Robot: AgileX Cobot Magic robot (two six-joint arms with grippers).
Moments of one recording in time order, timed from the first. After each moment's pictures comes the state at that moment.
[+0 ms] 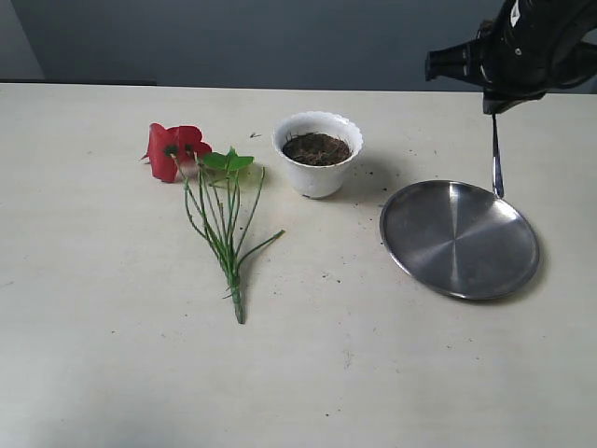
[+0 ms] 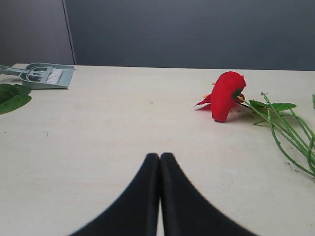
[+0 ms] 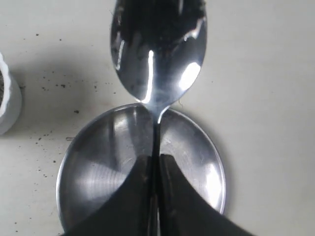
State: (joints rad) left arm 0.14 0.00 -0.01 0.02 0.29 -0.07; right arm 0.45 1.70 -1.38 -0.30 0.91 0.49
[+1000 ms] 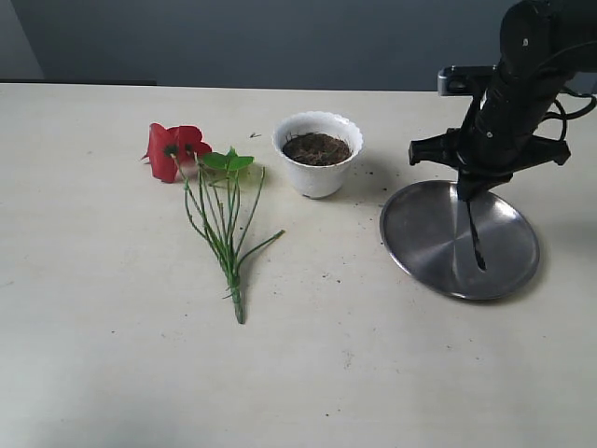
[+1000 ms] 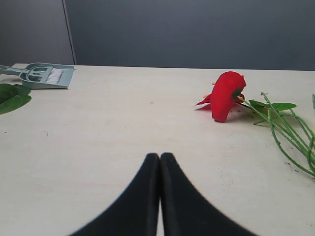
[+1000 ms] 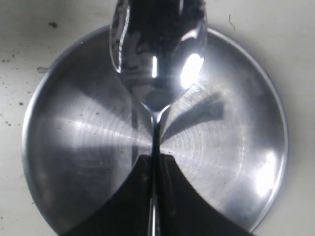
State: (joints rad) left arm 0.14 0.00 -0.01 0.02 0.29 -0.07; right arm 0.37 1.91 -1.31 -0.06 0.87 0.25
